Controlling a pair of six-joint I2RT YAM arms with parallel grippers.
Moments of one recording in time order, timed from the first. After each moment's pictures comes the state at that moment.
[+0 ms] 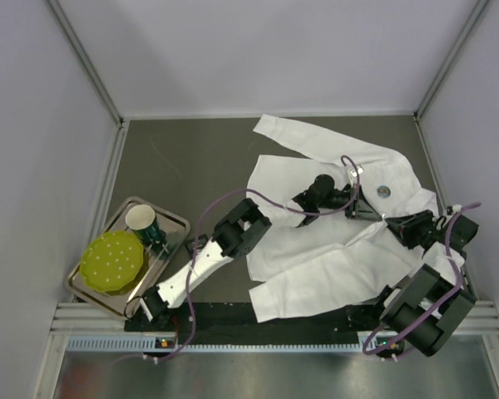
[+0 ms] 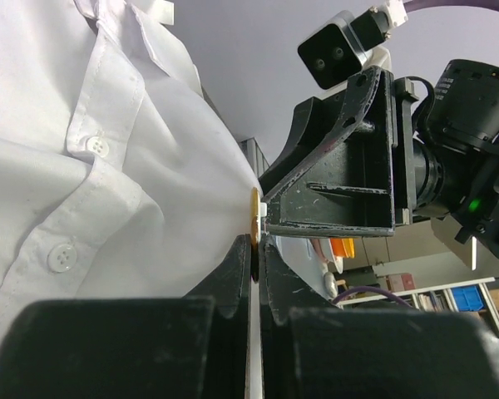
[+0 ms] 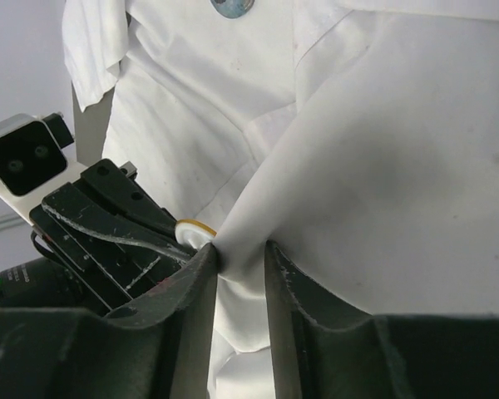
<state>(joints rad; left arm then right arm) -0.96 2.76 2.09 0.75 0.75 -1.23 -0.73 1.09 0.42 -0.19 -0.74 0.63</state>
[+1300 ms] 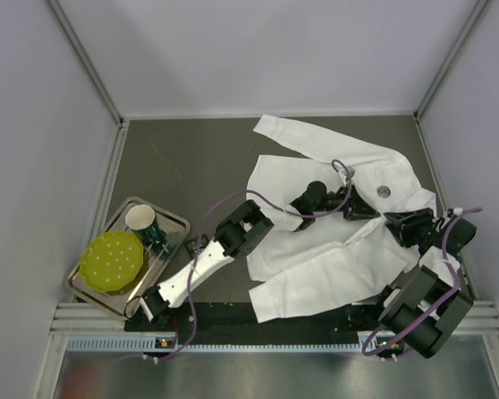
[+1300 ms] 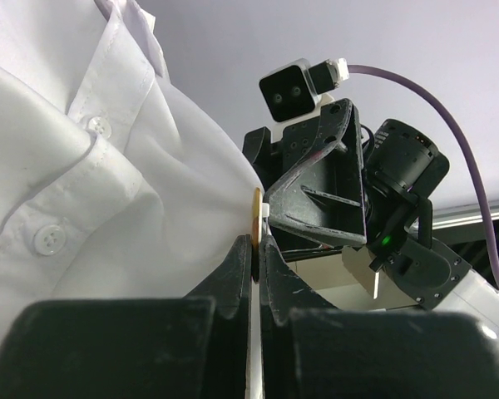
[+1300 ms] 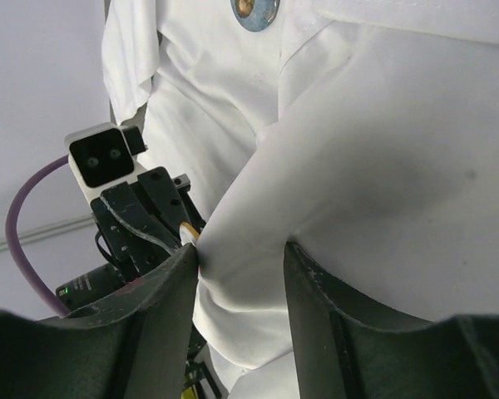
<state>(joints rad) -0.94 2.82 2.06 0.98 0.69 -1.58 -0.74 1.08 0.36 -0.04 -0.77 0.76</state>
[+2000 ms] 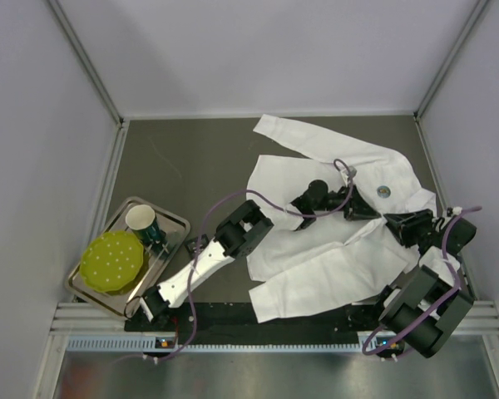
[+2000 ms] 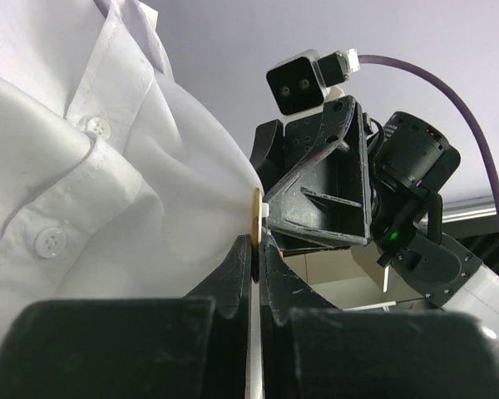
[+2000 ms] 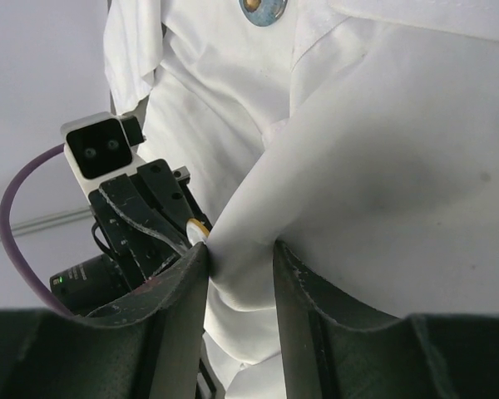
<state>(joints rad) -0.95 2.82 2.07 0.96 0.71 -1.54 -0.74 1.08 0.35 -0.03 -0.79 0.74</state>
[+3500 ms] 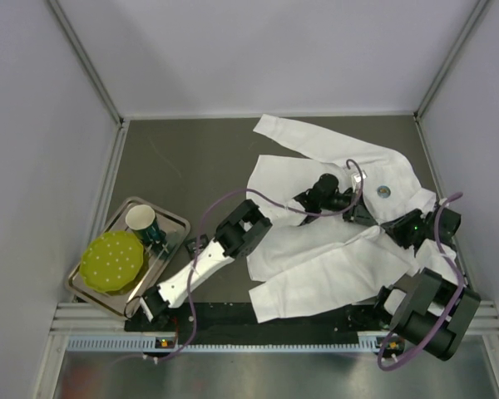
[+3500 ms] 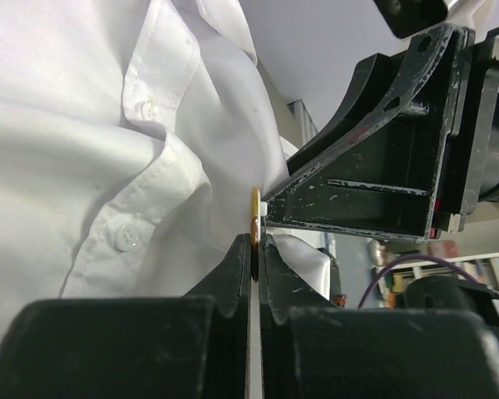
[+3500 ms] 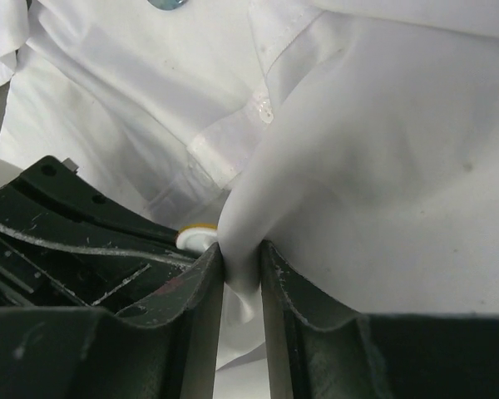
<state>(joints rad) -0.95 2.82 2.18 0.59 0.83 -1.09 -0.56 1.09 0.41 -0.17 -0.47 0.57</state>
